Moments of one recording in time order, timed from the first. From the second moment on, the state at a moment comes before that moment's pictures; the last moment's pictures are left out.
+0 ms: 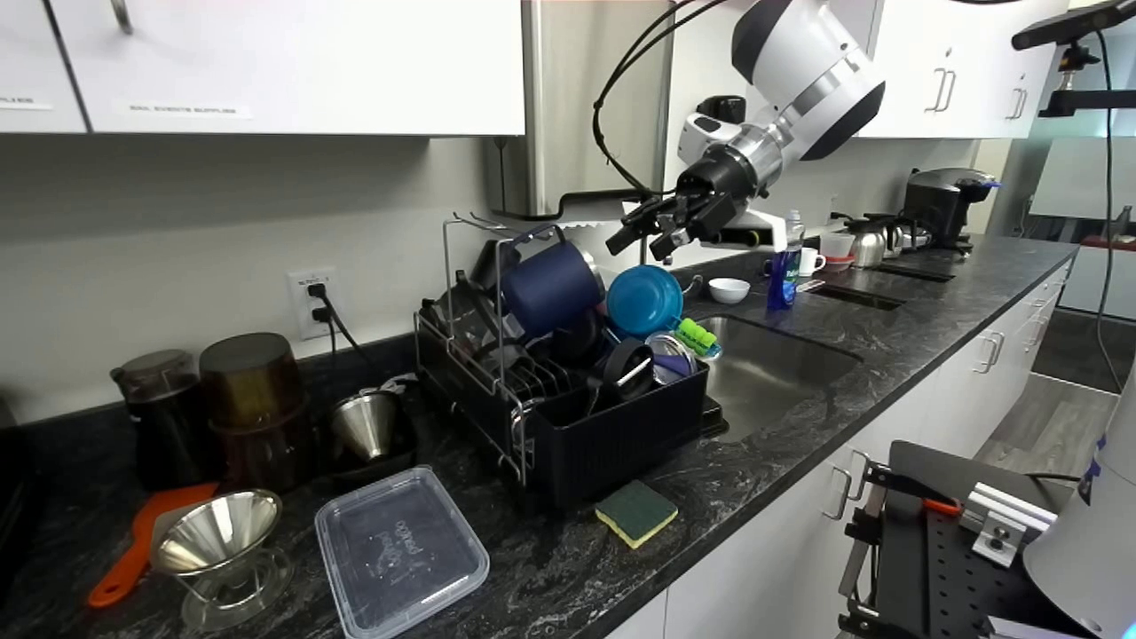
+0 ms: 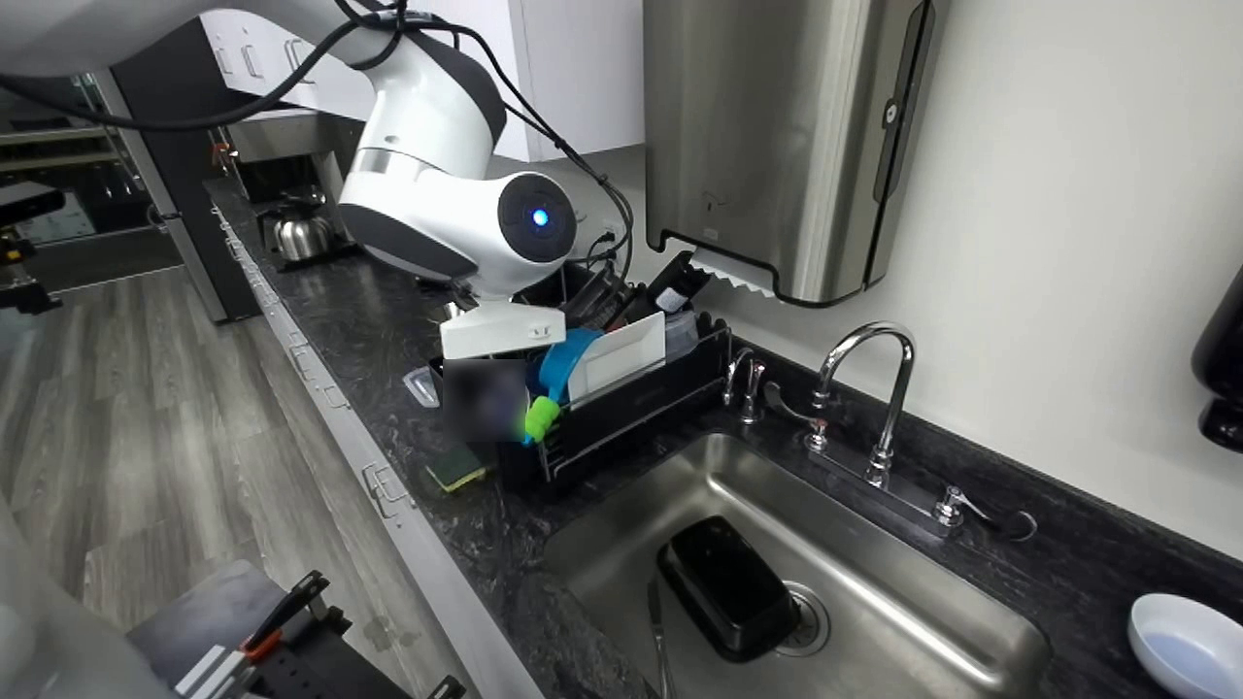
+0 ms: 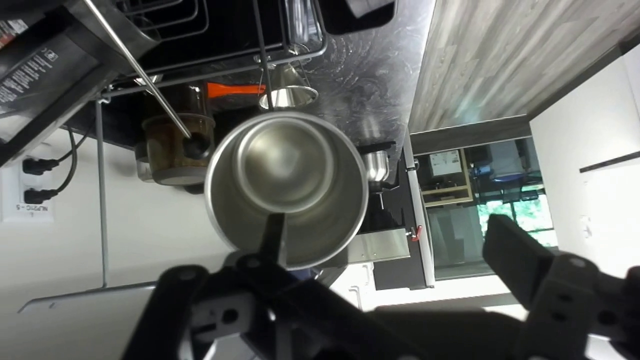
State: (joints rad) arm -0.08 -0.23 -0.12 -2.54 1.29 2.08 -2.05
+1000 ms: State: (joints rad) arm -0.07 -0.20 -0.09 -2.54 1.35 2.14 -2.05
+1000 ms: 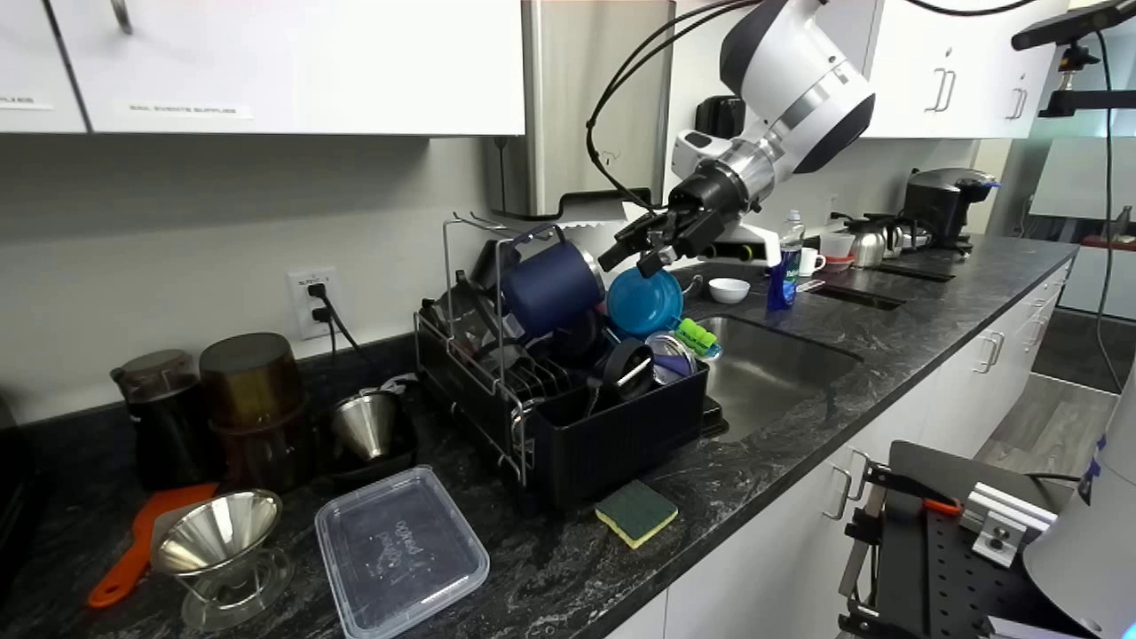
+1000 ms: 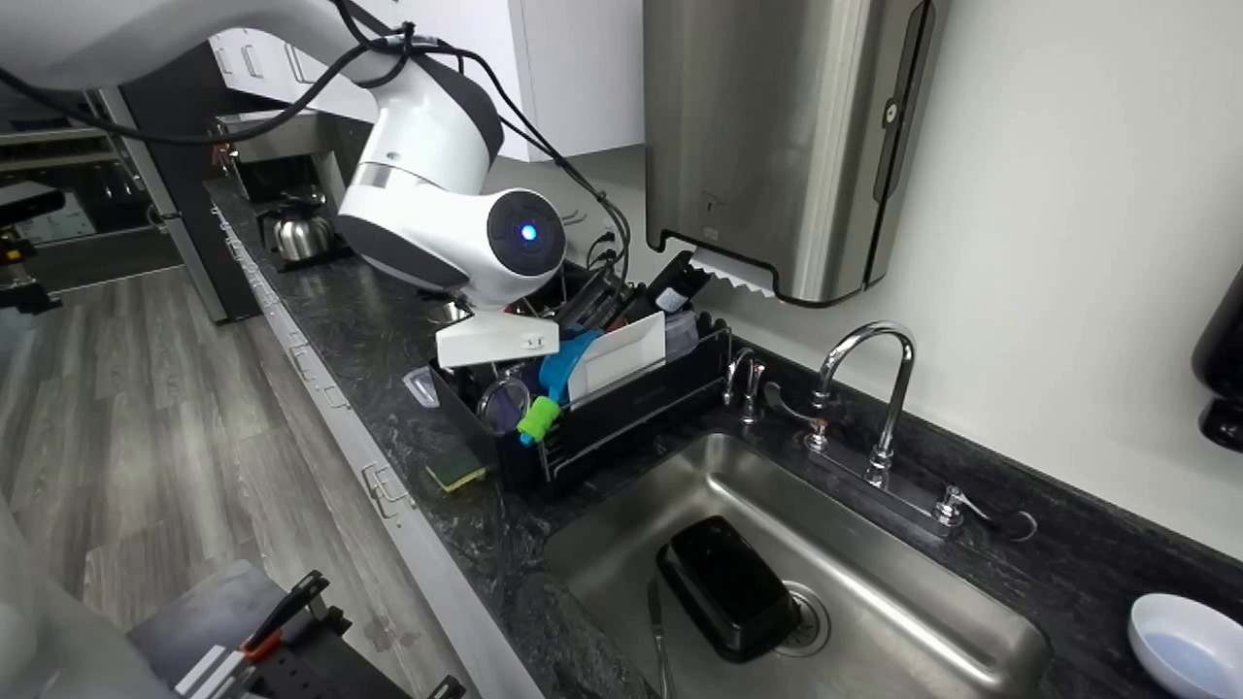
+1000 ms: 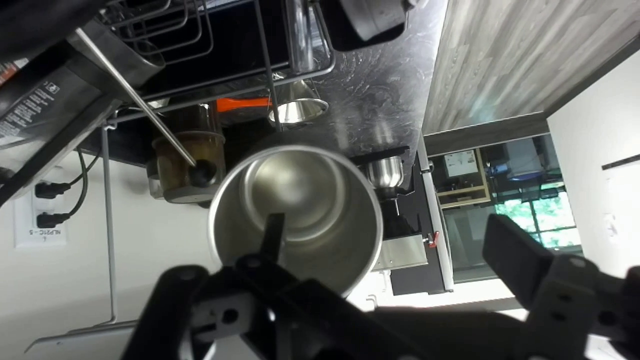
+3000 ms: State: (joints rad) arm -0.03 -0.12 -0.04 -2.51 1.51 2.14 -2.22
